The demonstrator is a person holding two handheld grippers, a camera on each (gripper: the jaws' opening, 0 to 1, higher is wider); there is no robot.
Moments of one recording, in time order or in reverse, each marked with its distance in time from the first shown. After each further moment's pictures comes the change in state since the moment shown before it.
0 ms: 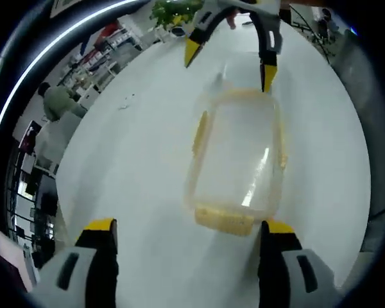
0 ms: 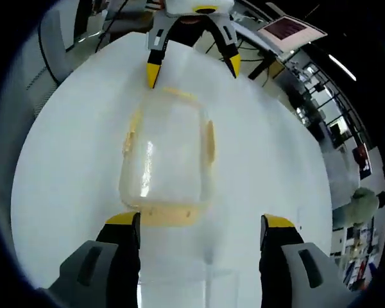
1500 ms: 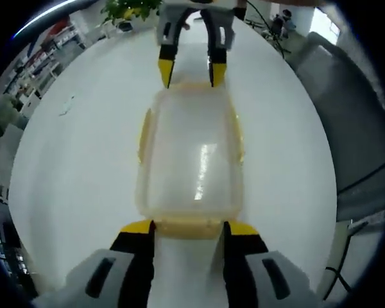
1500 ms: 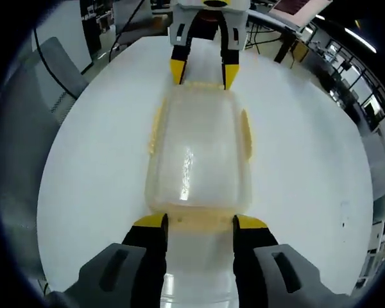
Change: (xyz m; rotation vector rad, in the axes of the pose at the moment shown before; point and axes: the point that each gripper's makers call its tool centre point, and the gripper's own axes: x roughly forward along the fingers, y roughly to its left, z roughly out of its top) left arm 0.014 -0.037 0.012 0.127 0.022 -0.431; right arm 0.015 0.026 -0.009 0.098 0.026 0.297
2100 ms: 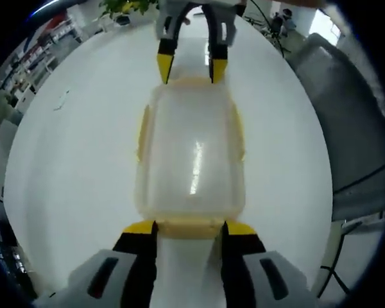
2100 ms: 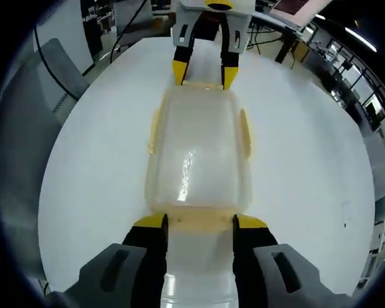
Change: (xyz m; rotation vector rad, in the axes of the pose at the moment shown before) left arm 0.005 0.000 -0.001 -0.017 0.039 -0.048; right arm 0.001 -0.001 0.000 0.007 -0.011 0.015
